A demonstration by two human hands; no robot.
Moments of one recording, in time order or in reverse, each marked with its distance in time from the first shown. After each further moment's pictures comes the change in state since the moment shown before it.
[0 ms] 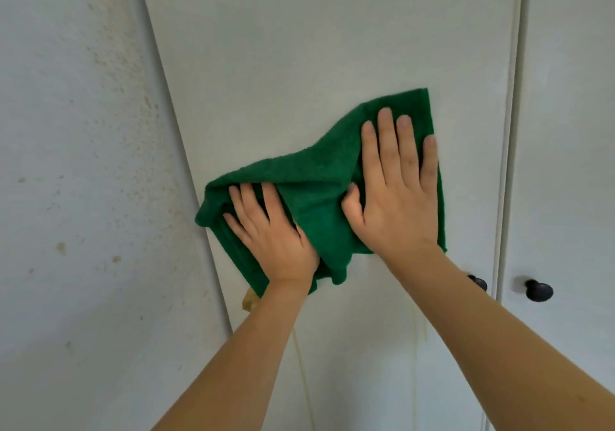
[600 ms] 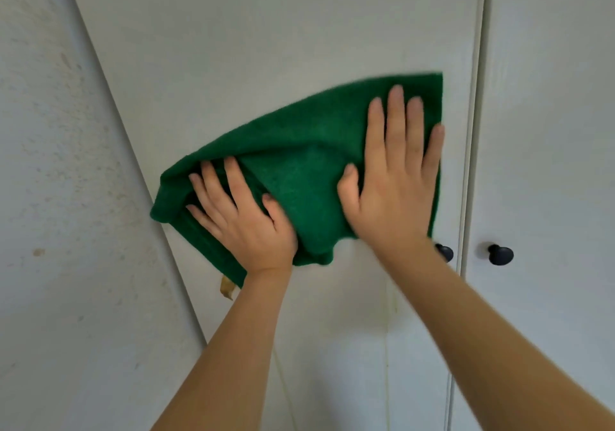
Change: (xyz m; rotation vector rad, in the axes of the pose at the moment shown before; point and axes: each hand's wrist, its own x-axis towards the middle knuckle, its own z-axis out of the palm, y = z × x) left_hand -0.014 0.012 0.003 -0.073 0.037 -0.039; right_hand -0.025 0.019 -0.001 -0.011 0.026 0.148
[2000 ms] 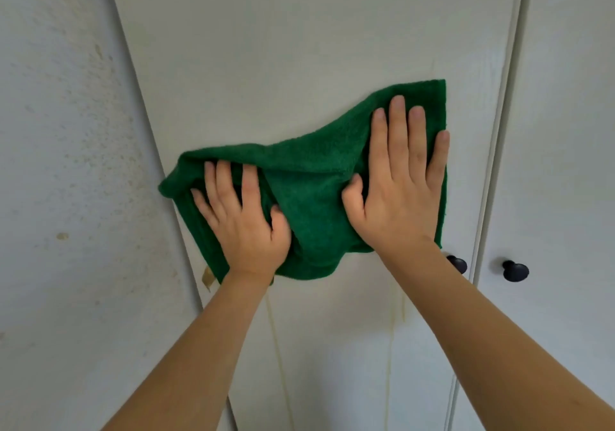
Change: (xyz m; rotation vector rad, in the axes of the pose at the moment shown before) left_hand 0.013 -0.034 -0.014 0.027 -0.104 0.229; right_hand 0.004 -0.010 -0.001 -0.025 -0.039 -0.069
